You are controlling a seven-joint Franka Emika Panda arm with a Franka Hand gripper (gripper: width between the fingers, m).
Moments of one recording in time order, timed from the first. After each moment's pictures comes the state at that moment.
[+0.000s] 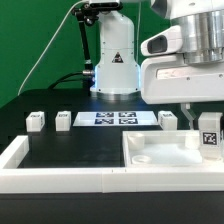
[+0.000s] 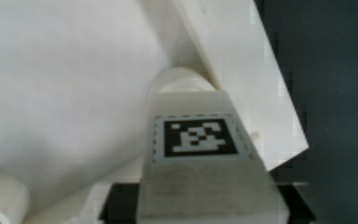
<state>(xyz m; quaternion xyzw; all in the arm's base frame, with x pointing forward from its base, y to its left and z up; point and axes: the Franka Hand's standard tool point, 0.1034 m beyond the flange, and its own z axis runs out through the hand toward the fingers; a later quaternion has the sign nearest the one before) 0.625 0.111 0.079 -0.97 0.24 -0.03 0.07</state>
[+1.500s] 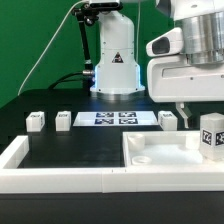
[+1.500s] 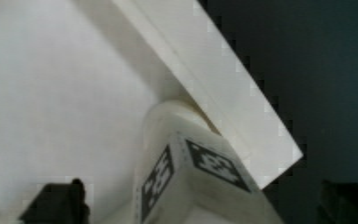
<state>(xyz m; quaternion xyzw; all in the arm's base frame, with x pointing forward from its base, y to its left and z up) 0.619 0.121 0.079 -0.96 0.25 -0.01 0.08</state>
